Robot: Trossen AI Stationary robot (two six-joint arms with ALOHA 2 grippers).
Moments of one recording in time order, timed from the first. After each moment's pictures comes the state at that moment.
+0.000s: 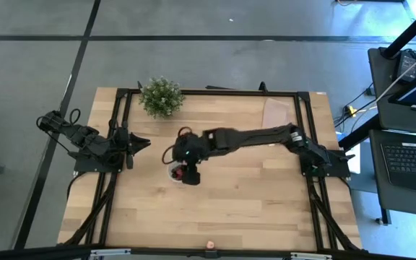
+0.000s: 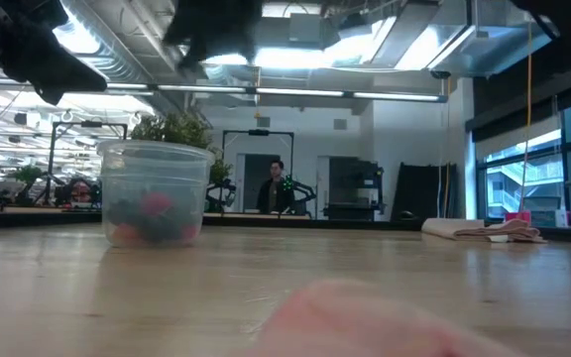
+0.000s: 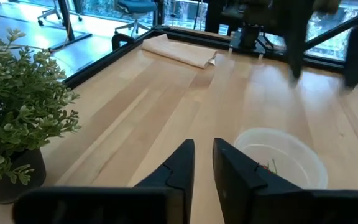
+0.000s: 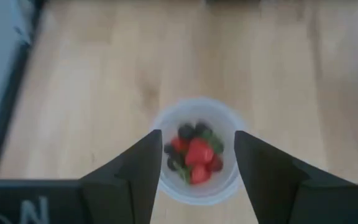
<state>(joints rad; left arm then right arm) -0.47 0.14 0.34 -0.59 -0.72 -0.39 0.11 2.24 2.21 -0.84 -0.02 0.09</state>
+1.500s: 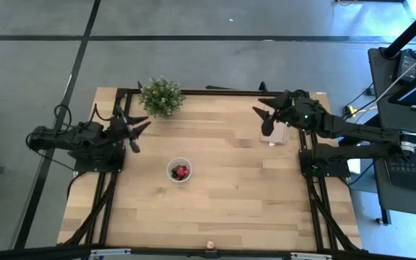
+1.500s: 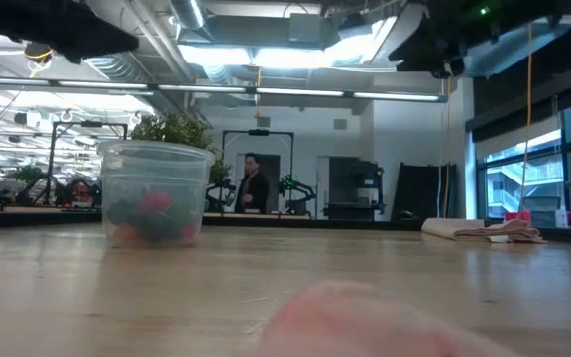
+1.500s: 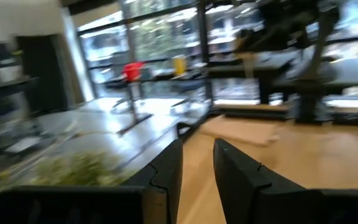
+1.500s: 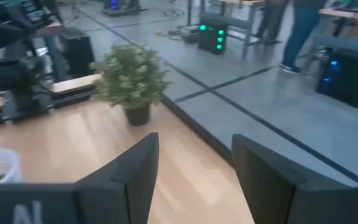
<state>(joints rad) -0.11 0.16 0.33 -0.14 -0.63 0.14 -0.28 0.83 0.69 -0.07 0.27 0.07</state>
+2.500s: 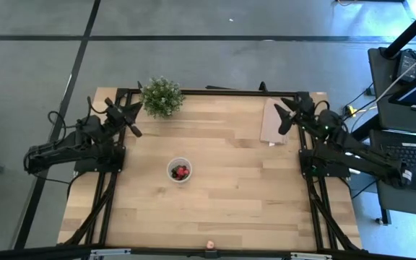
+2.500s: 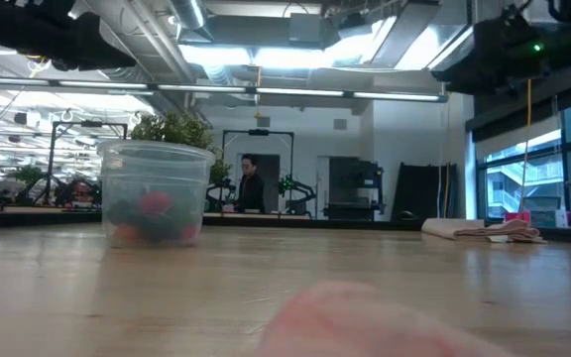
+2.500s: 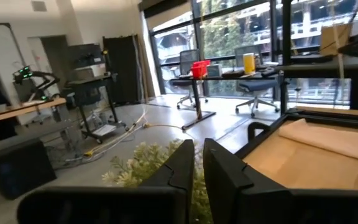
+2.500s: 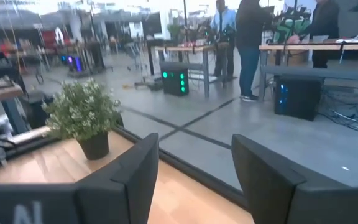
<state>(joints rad) 0.27 0.12 0.30 -0.11 -0.57 0.19 -0.48 0.36 0.32 0.06 0.27 0.10</state>
